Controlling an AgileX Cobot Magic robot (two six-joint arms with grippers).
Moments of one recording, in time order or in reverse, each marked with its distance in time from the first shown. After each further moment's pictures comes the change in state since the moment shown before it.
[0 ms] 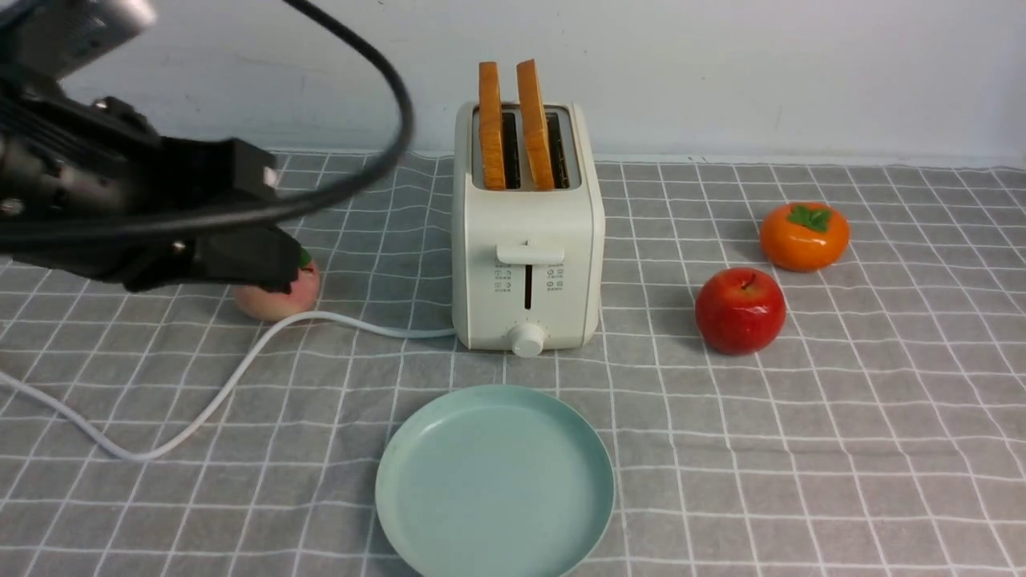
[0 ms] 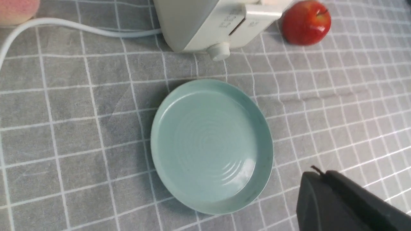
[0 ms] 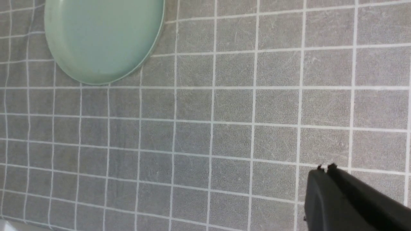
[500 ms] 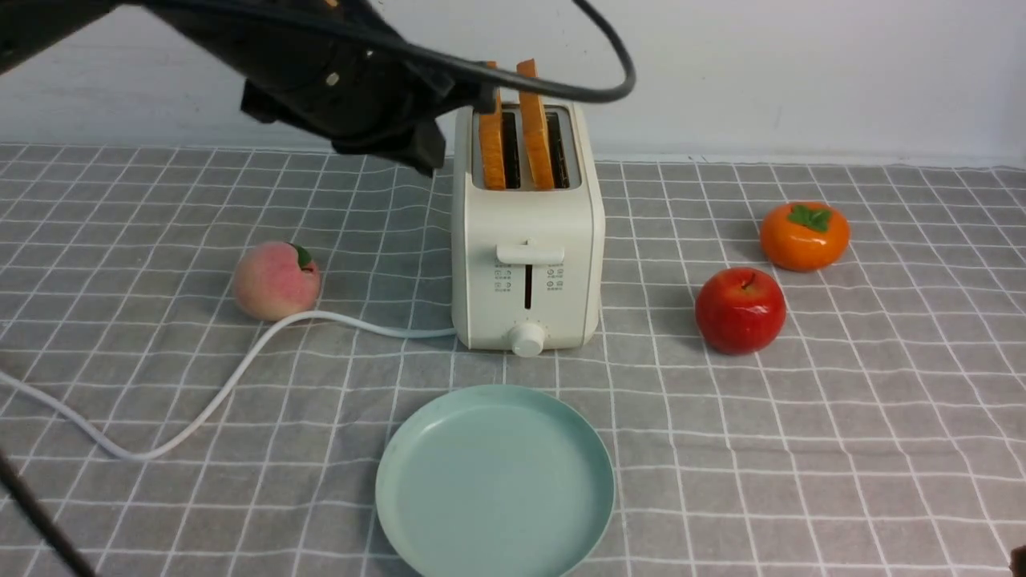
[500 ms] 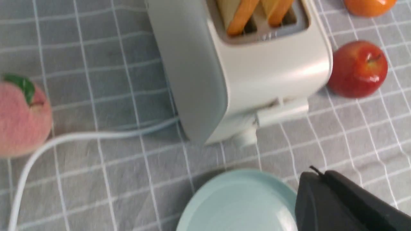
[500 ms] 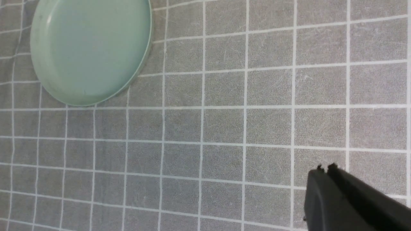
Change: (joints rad) right arm 0.000 -0.002 0.087 0.010 -0.125 -0.032; left arm -0.171 0.465 -0.512 0.305 -0.070 -0.184
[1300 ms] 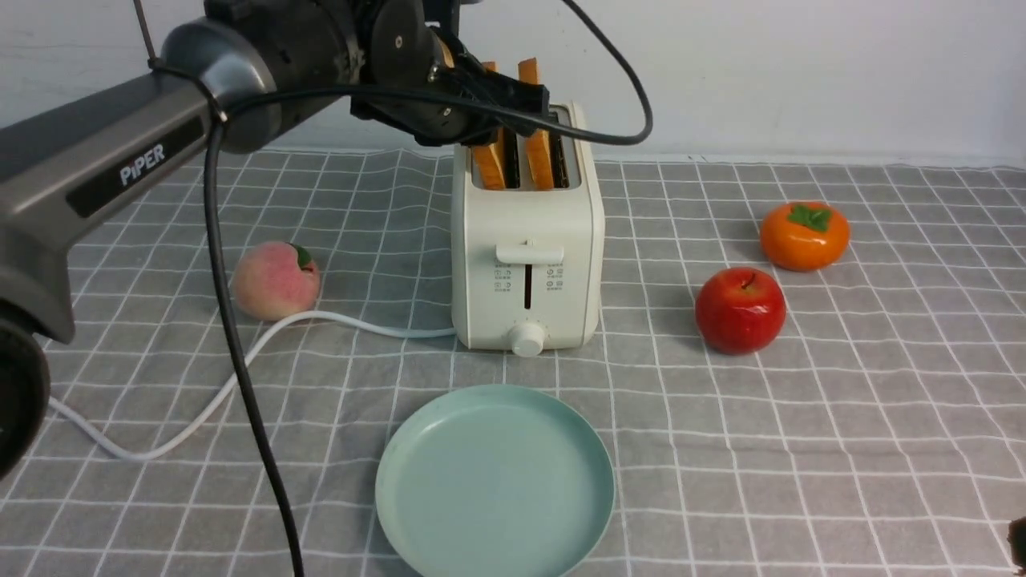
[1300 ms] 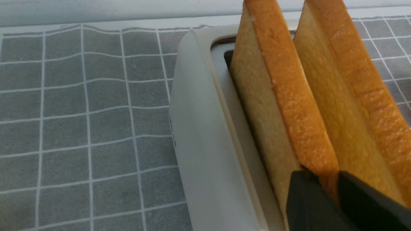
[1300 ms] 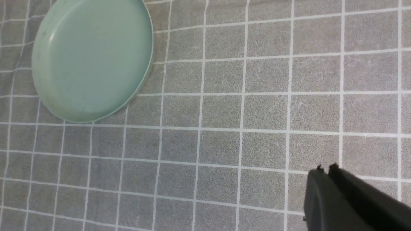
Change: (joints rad) right arm 0.000 0.000 0.000 0.002 -0.062 -0.033; left arm -0.001 0.356 -0.224 0.205 -0.287 -0.143
